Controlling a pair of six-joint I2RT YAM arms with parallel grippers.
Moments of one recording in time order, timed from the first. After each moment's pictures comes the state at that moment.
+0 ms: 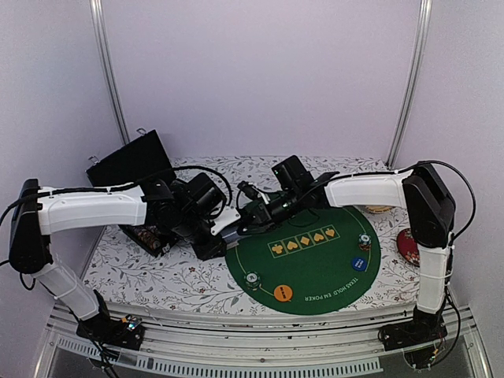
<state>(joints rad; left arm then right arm) -0.93 1.56 1.15 -0.69 -0.06 0.12 0.80 2.03 1.48 -0.24 -0.85 0.33</state>
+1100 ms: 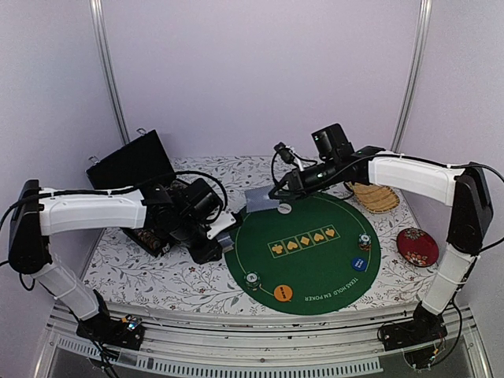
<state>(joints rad) -0.91 1.56 1.10 -0.69 -0.06 0.10 0.66 1.78 1.44 -0.37 -0.71 0.25</state>
